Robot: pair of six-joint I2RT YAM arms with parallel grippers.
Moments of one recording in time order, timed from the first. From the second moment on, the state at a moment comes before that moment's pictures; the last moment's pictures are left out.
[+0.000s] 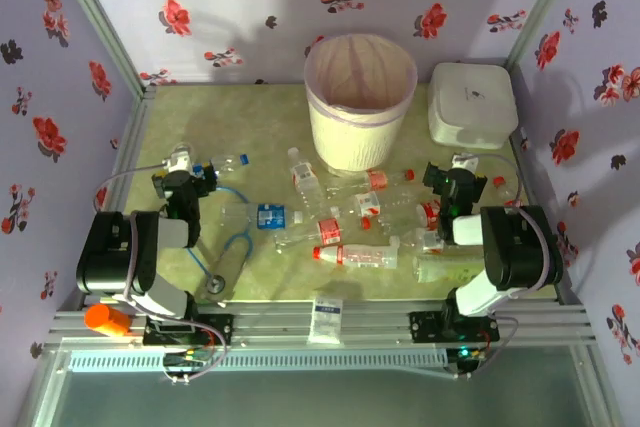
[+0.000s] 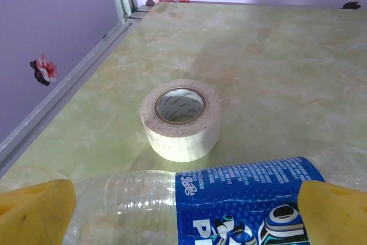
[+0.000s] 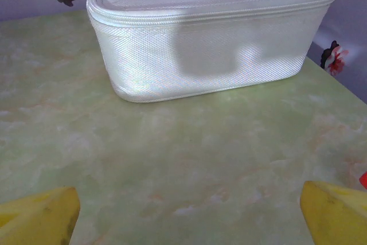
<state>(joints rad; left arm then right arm) -0.05 1.55 0.38 0.83 -0.31 -0.04 0.03 1.56 0.38 0.80 0.30 0.12</state>
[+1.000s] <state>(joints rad) -0.04 1.55 0.38 0.83 -0.31 -0.04 0.03 1.56 0.38 0.80 0.29 0.12</state>
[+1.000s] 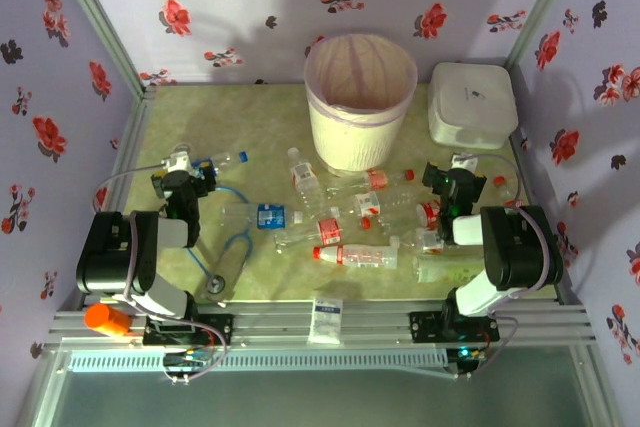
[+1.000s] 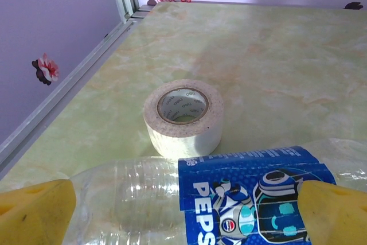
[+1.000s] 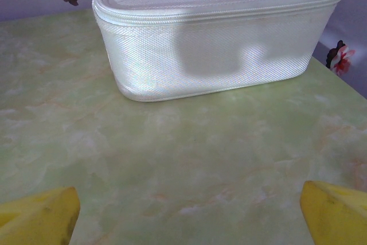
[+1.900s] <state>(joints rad) -0.04 1.12 1.04 -0.40 -0.20 -0.25 -0.28 1.37 0.89 -0.51 0.59 0.19</state>
